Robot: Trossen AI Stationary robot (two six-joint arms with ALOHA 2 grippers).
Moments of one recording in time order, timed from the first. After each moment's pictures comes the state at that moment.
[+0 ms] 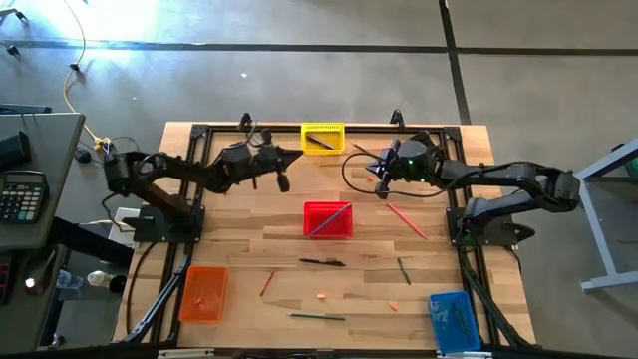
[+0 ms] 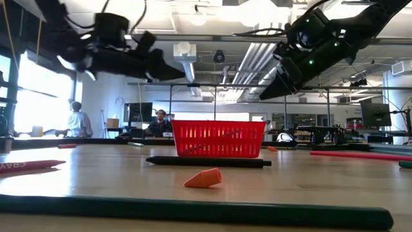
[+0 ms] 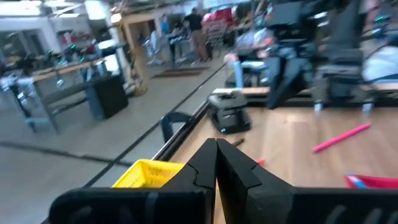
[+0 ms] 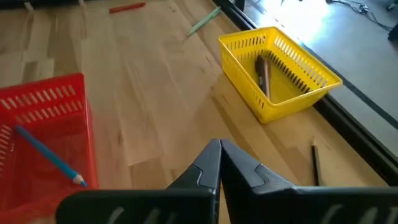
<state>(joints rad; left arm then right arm) 0.56 1.47 0.42 1.02 0.07 0.17 -0.44 1.21 0.53 0.18 -0.05 -0.07</state>
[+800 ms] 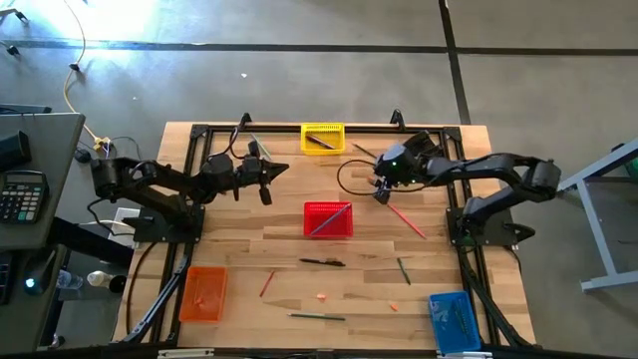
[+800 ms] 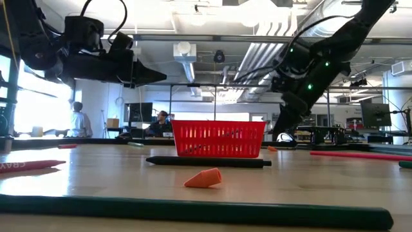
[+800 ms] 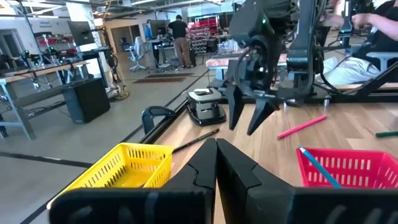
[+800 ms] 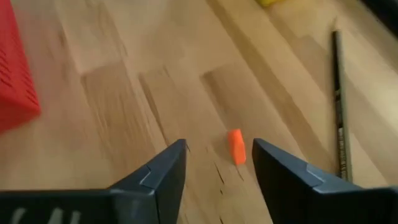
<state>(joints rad) 0.56 1.39 0.21 1.17 0.14 0.13 -0.48 1.41 0.56 -0.02 -0.01 -0.05</state>
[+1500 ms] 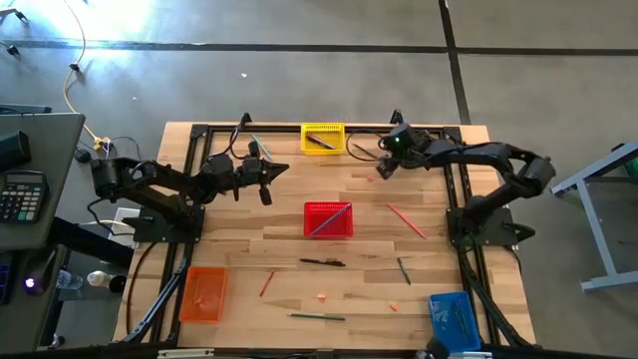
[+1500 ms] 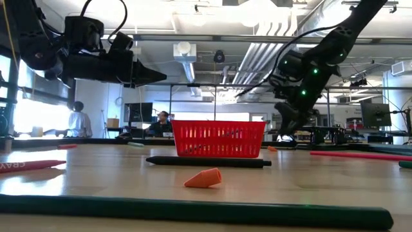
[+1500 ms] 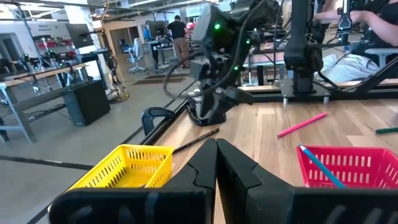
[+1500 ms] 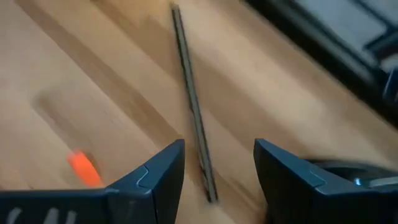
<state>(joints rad) 0.56 1.39 0.21 1.17 0.15 0.16 -0.72 1.49 0.69 -0.18 0.10 0.03</state>
